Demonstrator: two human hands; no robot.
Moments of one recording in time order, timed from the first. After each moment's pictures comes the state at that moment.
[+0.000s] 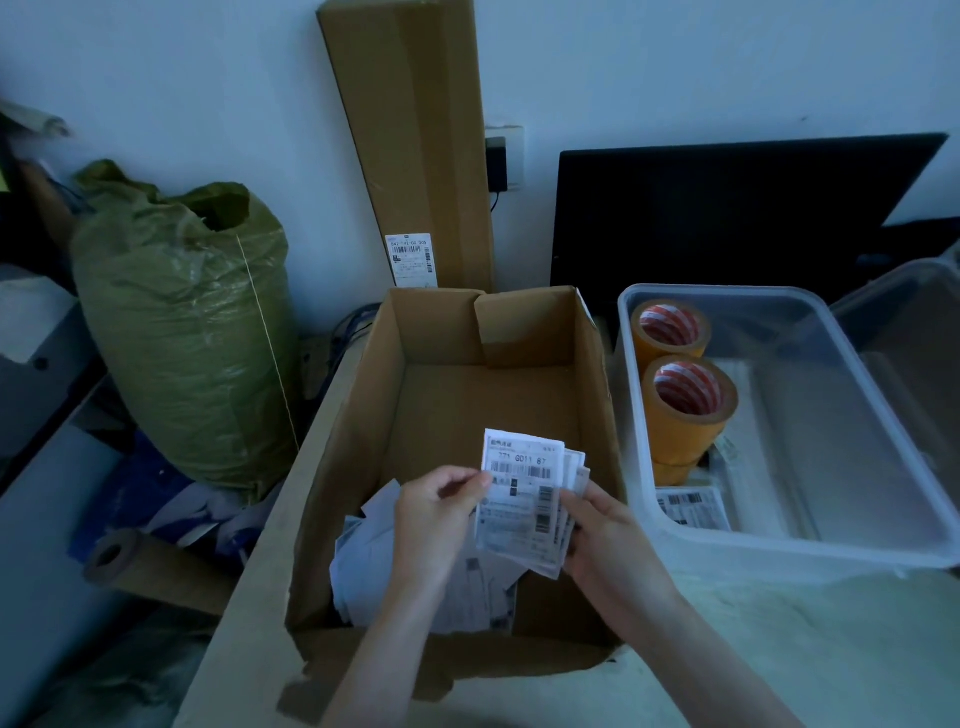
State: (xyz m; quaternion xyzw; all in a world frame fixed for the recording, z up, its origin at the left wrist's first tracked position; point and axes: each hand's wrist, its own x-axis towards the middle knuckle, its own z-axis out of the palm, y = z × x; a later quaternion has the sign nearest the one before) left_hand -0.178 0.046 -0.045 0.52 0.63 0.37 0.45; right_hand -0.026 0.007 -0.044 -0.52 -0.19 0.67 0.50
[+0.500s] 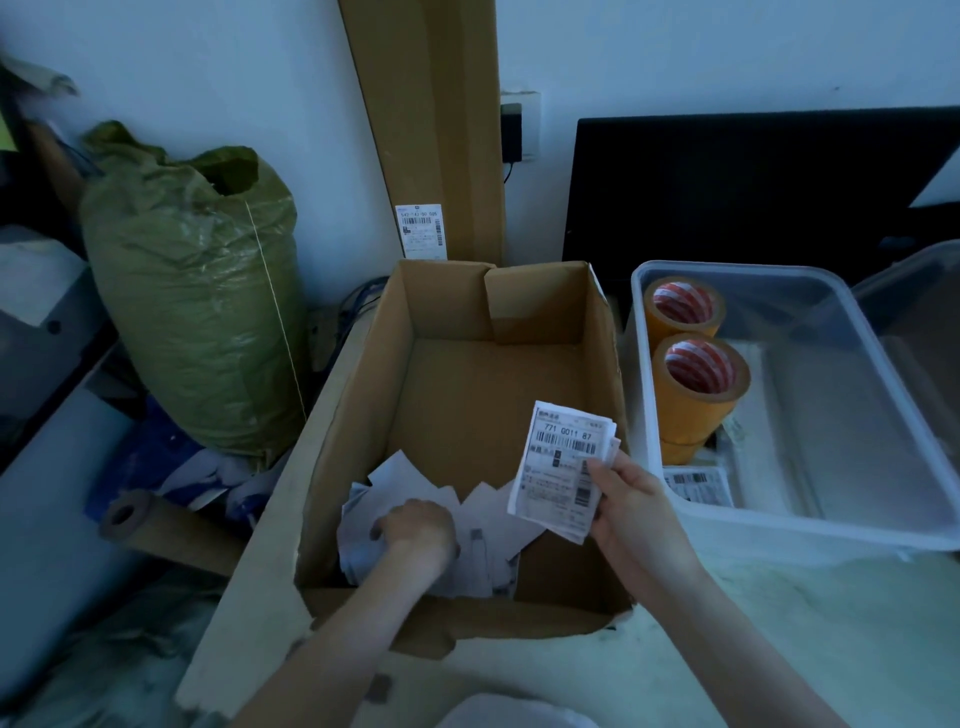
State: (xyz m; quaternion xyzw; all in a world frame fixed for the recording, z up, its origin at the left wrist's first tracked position) left_hand -0.201 0.070 -0.121 0.66 0.66 -0.31 0.17; right_hand -0.013 0.008 -0.050 -0.55 -0.20 0.63 0.52
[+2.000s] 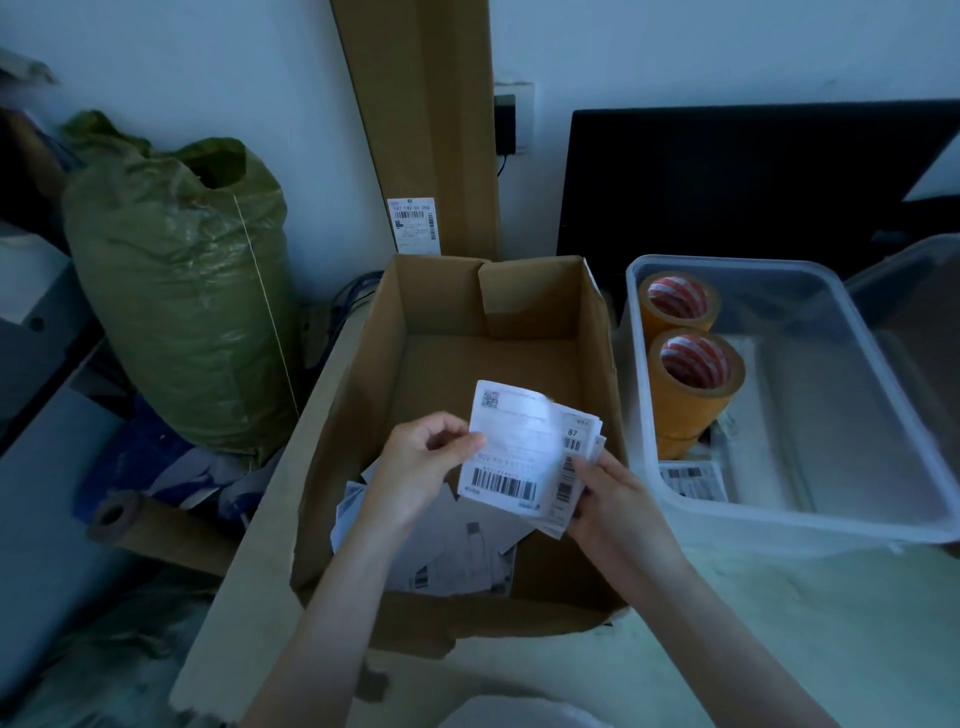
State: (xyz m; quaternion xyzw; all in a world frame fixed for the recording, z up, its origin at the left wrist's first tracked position) left_hand -0.202 0.064 -0.028 0.58 0.58 0.30 0.49; right_hand -0.022 0.010 -0.048 -0.48 -0.14 0.68 0.53
